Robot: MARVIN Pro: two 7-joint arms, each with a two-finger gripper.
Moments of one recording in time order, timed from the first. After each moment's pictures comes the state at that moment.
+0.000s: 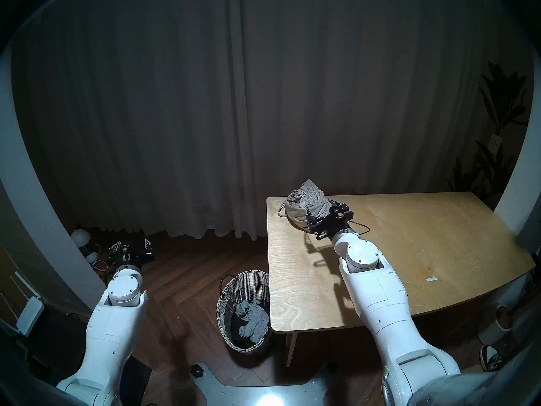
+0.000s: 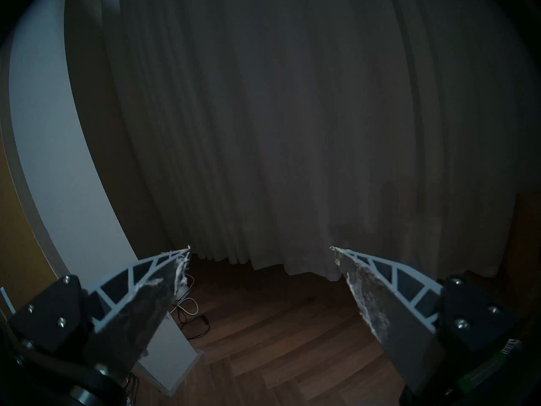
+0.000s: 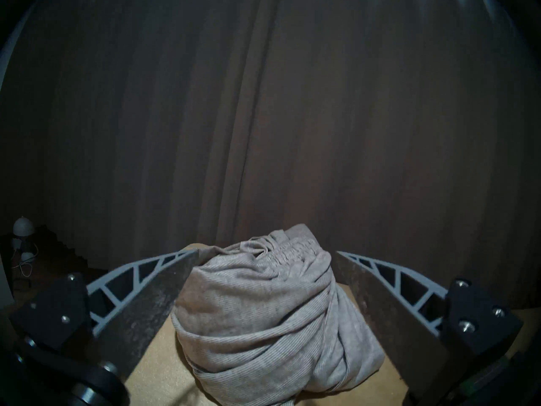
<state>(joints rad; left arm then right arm) 1.53 -1.33 -1.73 -1.26 0.00 -0.06 0.23 -1.24 -1.35 1.46 -1.11 0.04 -0.17 0.20</state>
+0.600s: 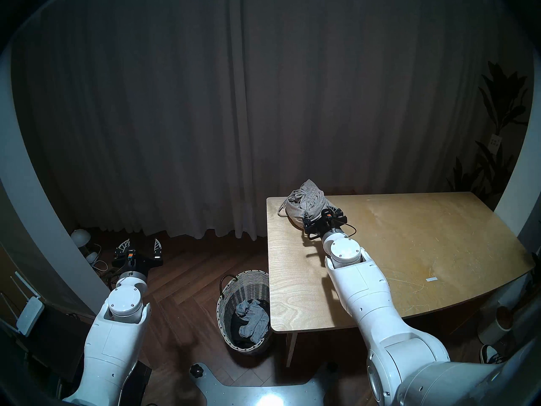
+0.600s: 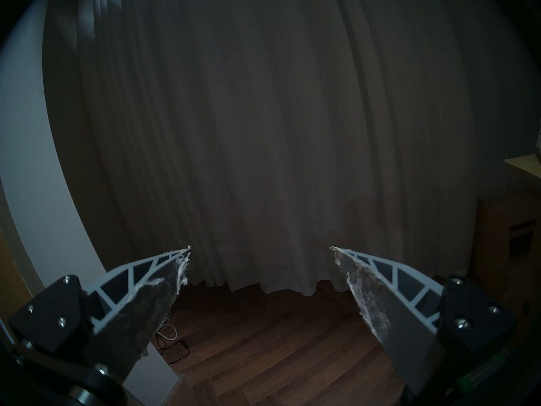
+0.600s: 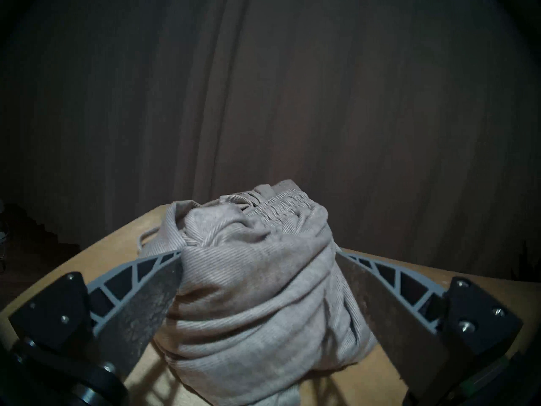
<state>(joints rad) 1.69 -1.35 -1.67 -1.49 0.01 -0.06 0.18 -1.17 -1.42 1.44 -0.94 -0.04 -0.16 0.00</state>
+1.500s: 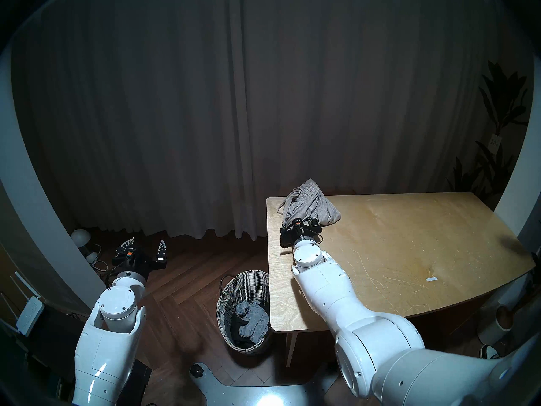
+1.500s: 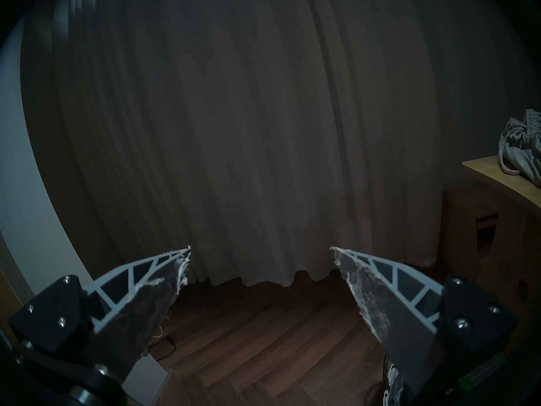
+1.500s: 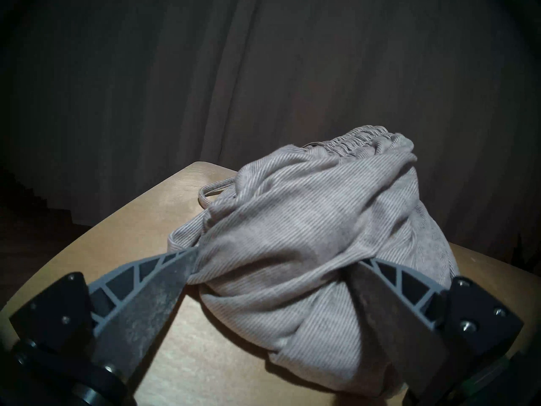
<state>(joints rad) 1.81 -1.34 -1.69 -1.73 -0.01 0.13 0.12 -0.98 -1.58 1.33 -0.57 -0.14 -0.13 -0.19</state>
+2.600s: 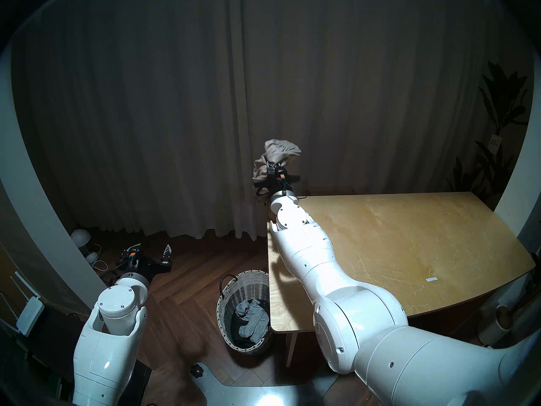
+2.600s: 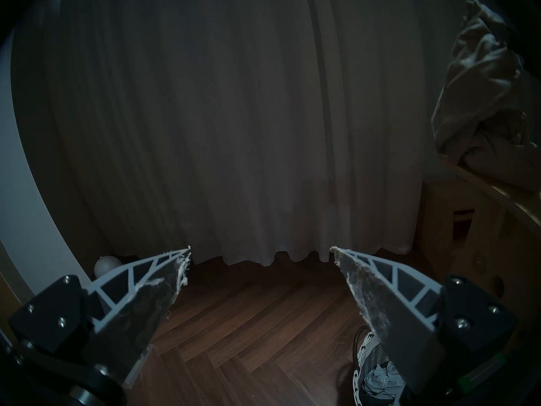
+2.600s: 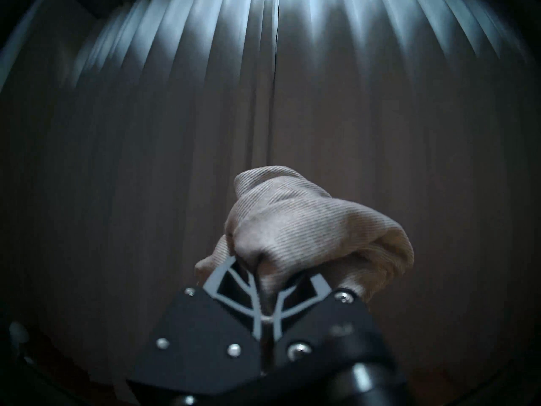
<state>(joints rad) 1.83 -1.34 -1.66 -1.79 -0.08 0.23 0.10 -0.84 -1.70 1.36 -0.73 -0.01 -0.52 -0.05</state>
